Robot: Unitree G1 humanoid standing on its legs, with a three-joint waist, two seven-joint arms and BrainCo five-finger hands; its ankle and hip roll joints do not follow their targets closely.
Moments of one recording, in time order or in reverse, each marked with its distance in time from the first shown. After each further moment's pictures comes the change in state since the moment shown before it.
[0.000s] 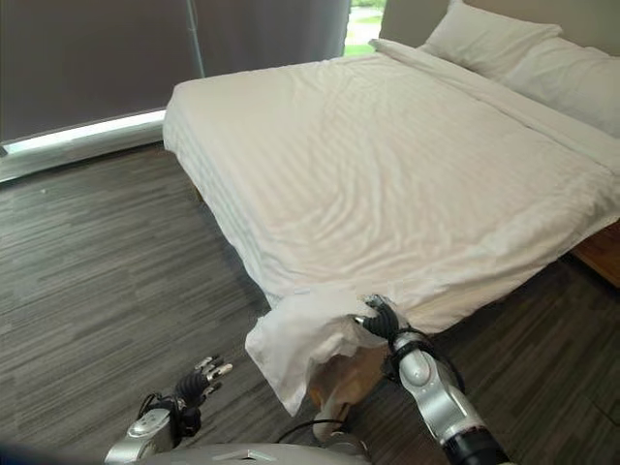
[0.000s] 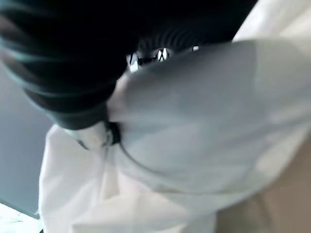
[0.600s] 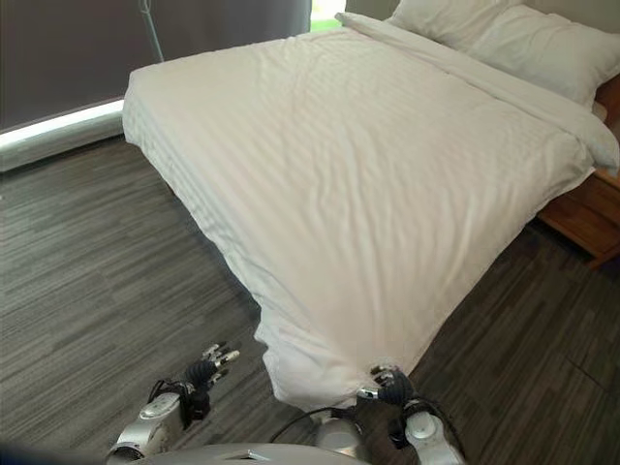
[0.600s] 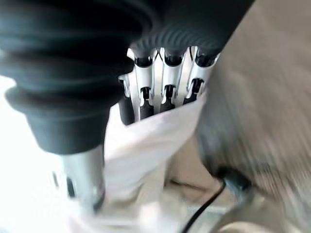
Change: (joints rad) left arm -0.120 -0.026 -0.013 0.126 -0.008 -0.010 0.016; right arm -0.113 0.277 -0.186 0.865 0.238 -0.083 -0.004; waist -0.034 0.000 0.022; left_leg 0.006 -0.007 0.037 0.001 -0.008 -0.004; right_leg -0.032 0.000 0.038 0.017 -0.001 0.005
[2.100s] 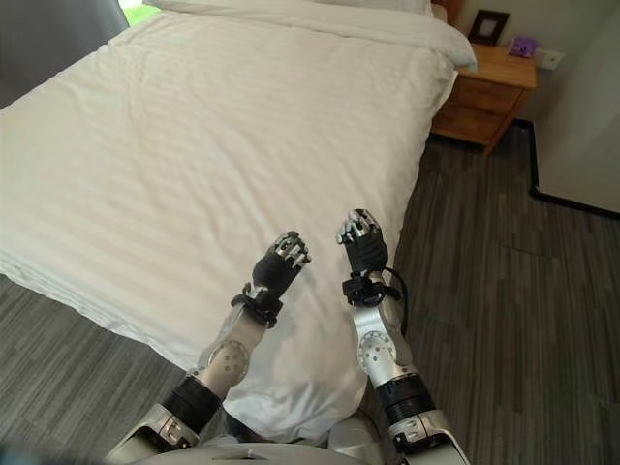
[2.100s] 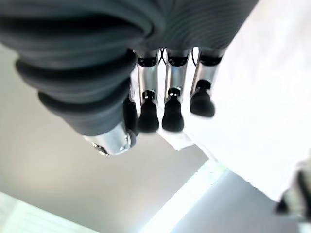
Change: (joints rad) left arm -0.252 -0.233 -0.238 -0.478 -0.619 -0.160 0.098; right arm -0.222 0.103 0.125 -0.827 1.070 -0.255 0.024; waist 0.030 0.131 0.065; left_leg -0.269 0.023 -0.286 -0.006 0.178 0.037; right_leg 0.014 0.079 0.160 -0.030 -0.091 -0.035
